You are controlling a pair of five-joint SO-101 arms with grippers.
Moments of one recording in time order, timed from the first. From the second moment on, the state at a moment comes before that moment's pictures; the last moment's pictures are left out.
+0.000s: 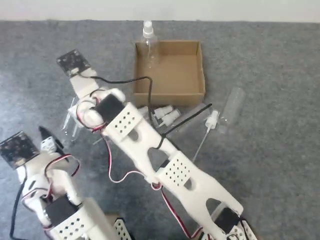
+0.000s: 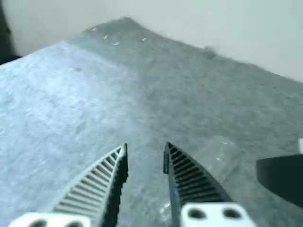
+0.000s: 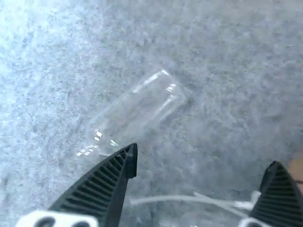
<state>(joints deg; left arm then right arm) -41.6 -97.8 85.9 48.7 7.3 -56.3 66.8 -94.1 87.6 -13.9</state>
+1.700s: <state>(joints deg) -52.0 -97.8 85.8 57.4 7.3 -57.0 76.2 -94.1 84.5 -14.3</state>
